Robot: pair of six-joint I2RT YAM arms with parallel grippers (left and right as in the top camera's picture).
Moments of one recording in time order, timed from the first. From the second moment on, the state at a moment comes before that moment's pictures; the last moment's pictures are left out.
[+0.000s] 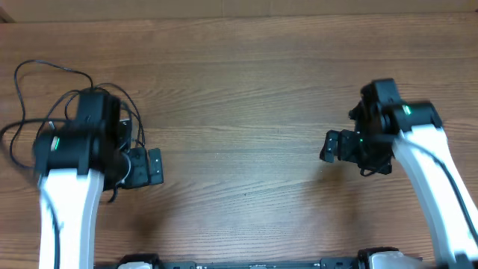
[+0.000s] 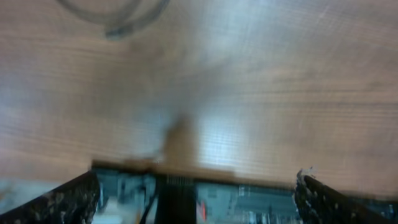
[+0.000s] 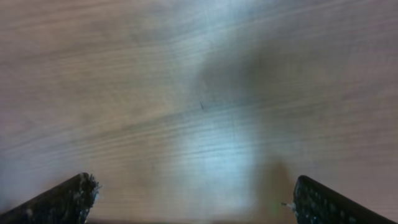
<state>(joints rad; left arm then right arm) 0.01 1.22 1.37 -1.57 0.01 -0.18 0.10 1.39 1.19 -1.28 -0.17 0.27</state>
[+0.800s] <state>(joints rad) 0.01 0.51 1.17 -1.30 -0.03 -0.18 0.11 0.61 1.04 -1.12 -0.09 0.31</state>
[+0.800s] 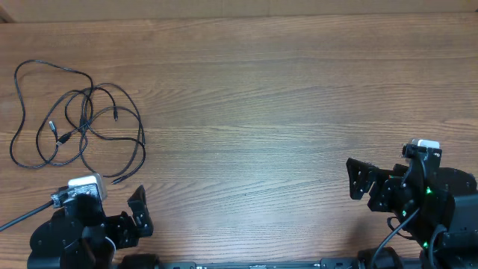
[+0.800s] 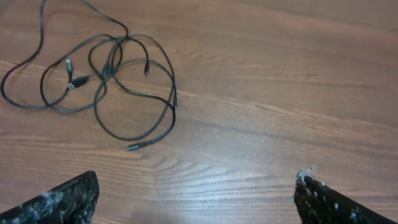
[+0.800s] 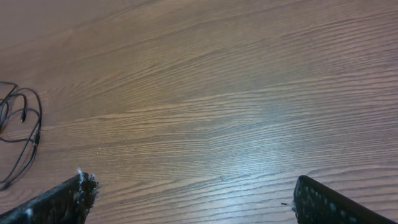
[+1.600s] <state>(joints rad) 0.01 0.51 1.17 -1.40 -0.03 -0.18 0.11 0.61 1.04 -1.11 -0.05 0.30</state>
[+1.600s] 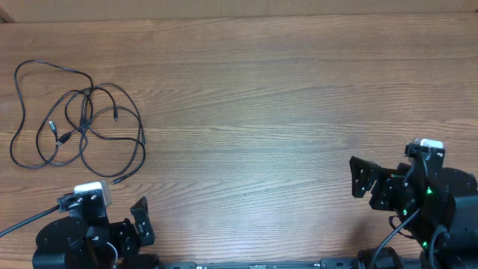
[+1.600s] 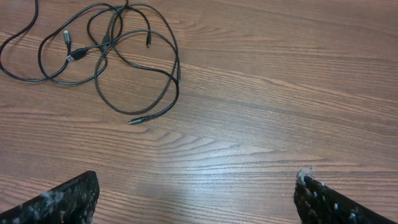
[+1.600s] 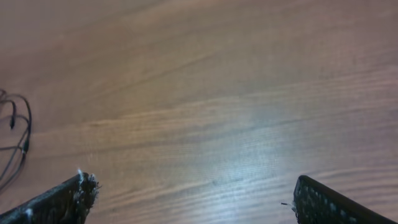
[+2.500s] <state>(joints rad) 0.01 0.51 1.17 -1.40 -0.03 -0.18 0.11 0.06 0.19 0.04 -0.10 0.25</state>
